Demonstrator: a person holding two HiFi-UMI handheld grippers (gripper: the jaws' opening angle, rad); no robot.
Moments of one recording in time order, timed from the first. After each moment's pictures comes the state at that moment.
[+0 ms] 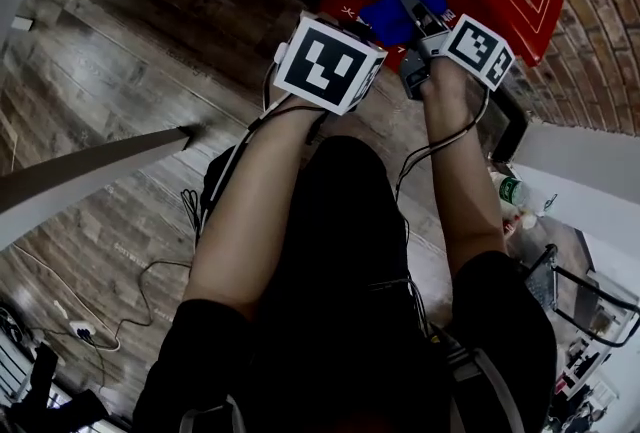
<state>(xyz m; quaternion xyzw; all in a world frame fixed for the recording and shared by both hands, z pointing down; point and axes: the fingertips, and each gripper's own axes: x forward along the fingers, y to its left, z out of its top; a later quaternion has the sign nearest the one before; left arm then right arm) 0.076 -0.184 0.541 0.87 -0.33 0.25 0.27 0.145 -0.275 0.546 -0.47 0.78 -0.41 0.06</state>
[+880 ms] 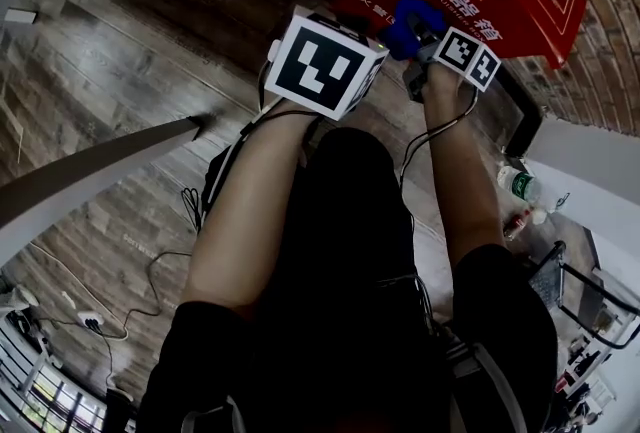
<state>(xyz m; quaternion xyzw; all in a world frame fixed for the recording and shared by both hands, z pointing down) 0.048 -0.185 0.546 0.87 -0.33 0.26 0.26 0.175 -0.266 0.676 -0.53 0.72 -0.44 -0.02</state>
